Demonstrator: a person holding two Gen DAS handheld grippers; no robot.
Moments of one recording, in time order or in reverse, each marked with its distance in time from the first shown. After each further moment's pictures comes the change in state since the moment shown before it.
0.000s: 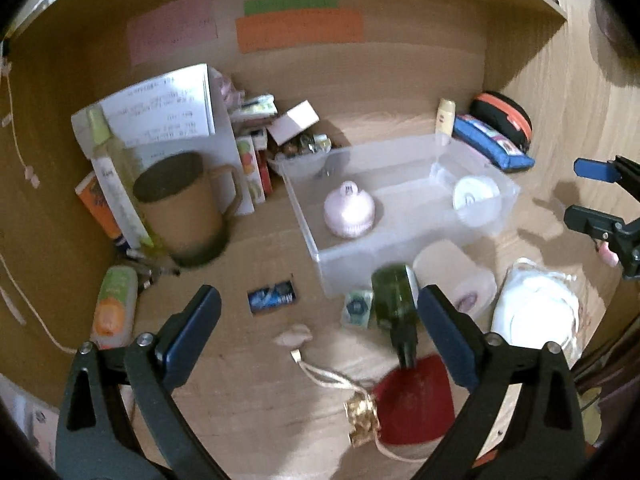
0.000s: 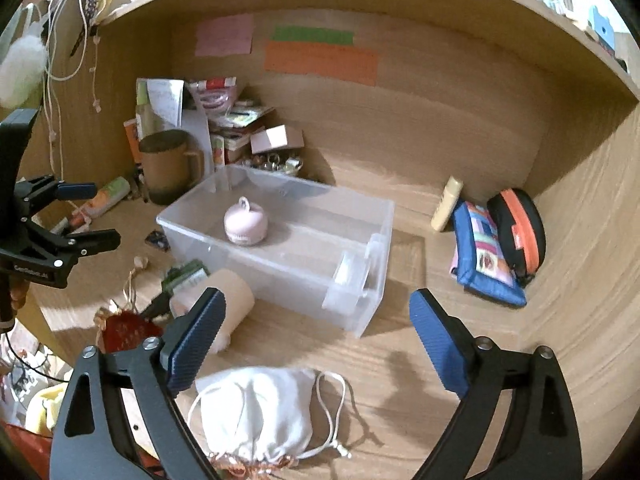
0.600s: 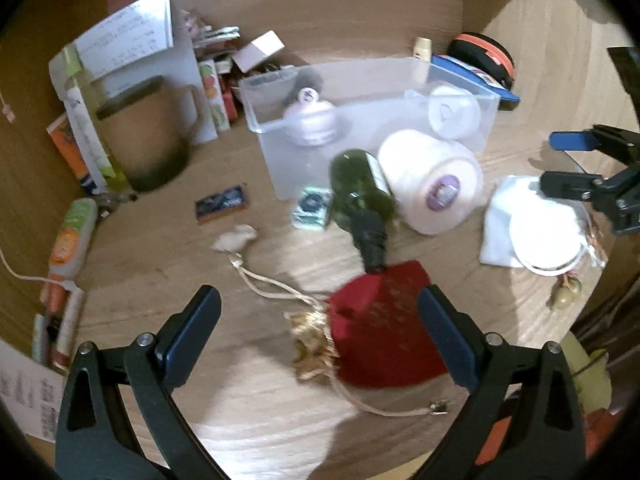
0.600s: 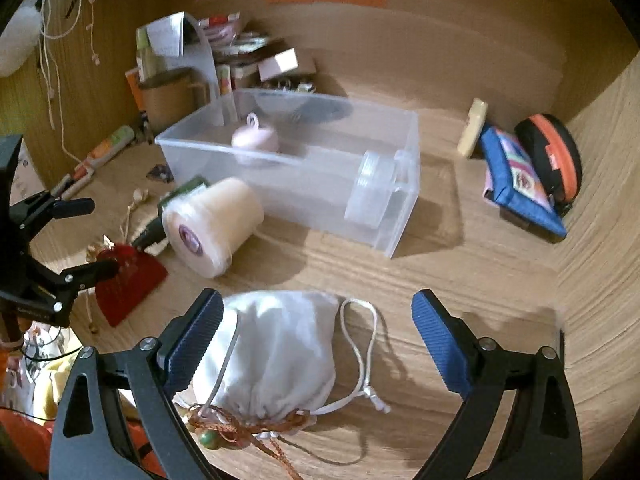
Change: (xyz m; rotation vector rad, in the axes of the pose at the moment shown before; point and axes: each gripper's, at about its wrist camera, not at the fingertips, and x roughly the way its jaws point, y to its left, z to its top) left arm 0.022 -0.035 -0.070 0.022 0.101 -0.045; right arm 0.040 0.002 -0.053 0.020 0.171 0.081
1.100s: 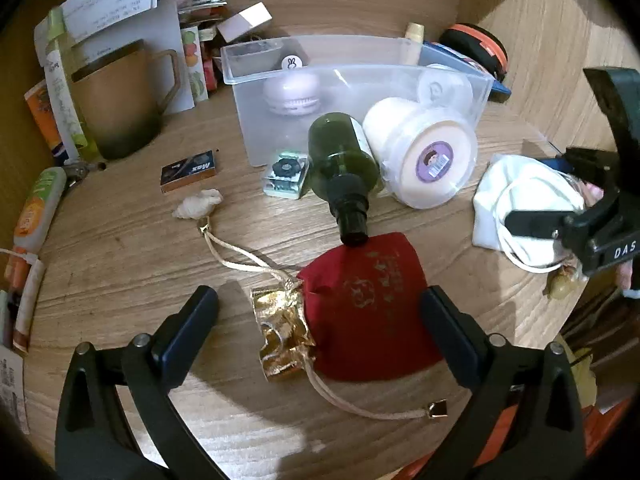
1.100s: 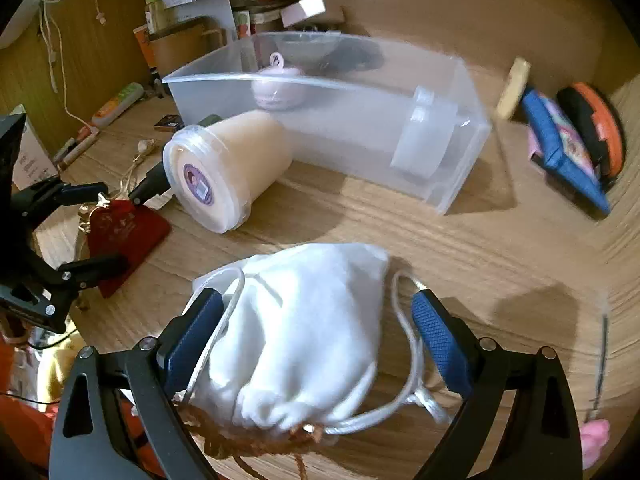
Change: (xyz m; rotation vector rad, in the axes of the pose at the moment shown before) left arm 0.019 -0.003 -0.011 -0.040 0.036 -0.073; right arm 0.040 0.011 -0.016 0.000 0.127 0.099
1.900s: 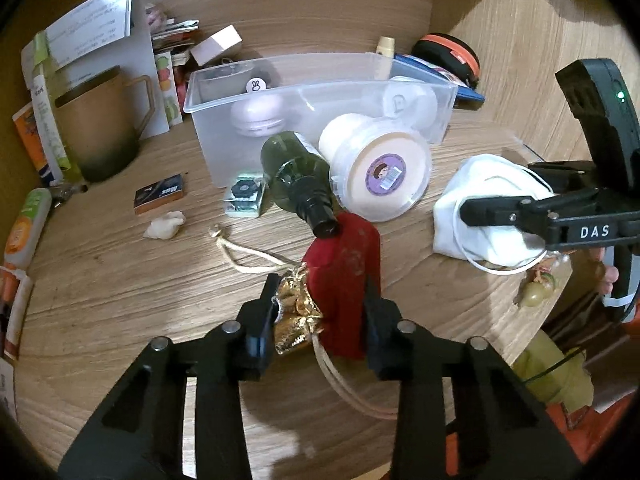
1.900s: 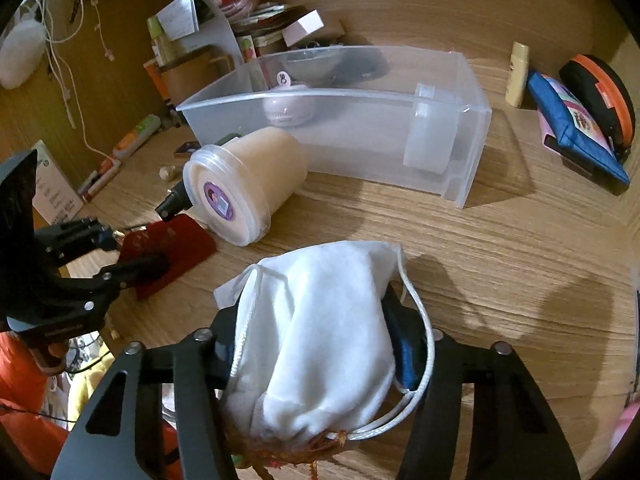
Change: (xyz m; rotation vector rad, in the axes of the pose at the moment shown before) left arm -0.004 -0.020 0.000 0.040 -0.069 -0.047; right arm -0.006 -0.007 -0.006 0.085 -0.097 0.102
